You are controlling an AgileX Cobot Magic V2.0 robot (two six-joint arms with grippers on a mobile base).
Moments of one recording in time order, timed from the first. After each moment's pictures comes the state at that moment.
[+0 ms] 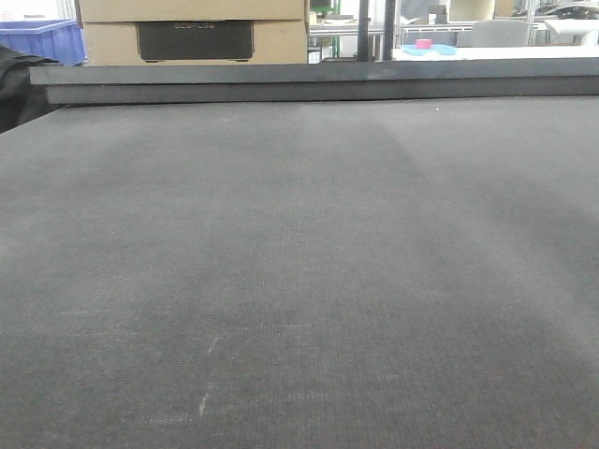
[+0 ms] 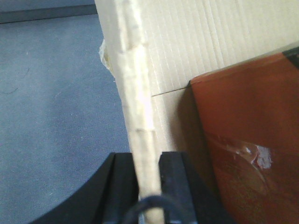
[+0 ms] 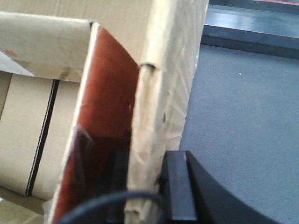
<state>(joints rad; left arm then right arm) -0.36 1.53 -2.10 0.12 1.25 -0.17 0.26 1.32 -1.79 0.20 1.03 -0.11</state>
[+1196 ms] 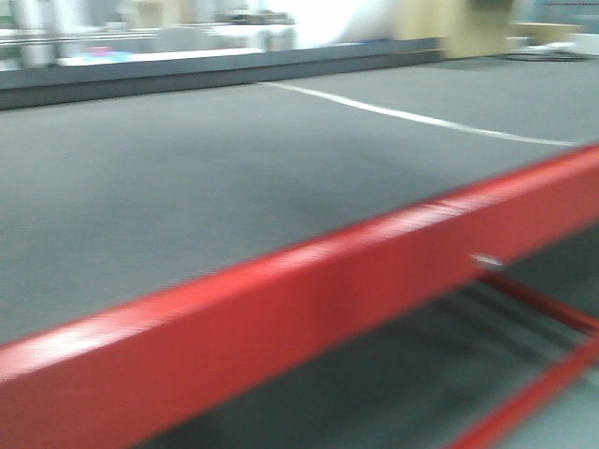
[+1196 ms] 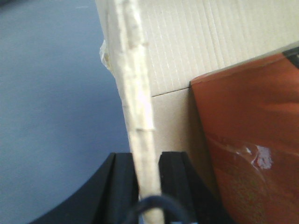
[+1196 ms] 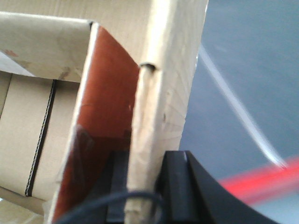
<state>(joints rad) -0.36 1.53 -2.11 0.12 1.25 -0.17 0.26 1.32 -1.79 0.20 1.02 -0.11</state>
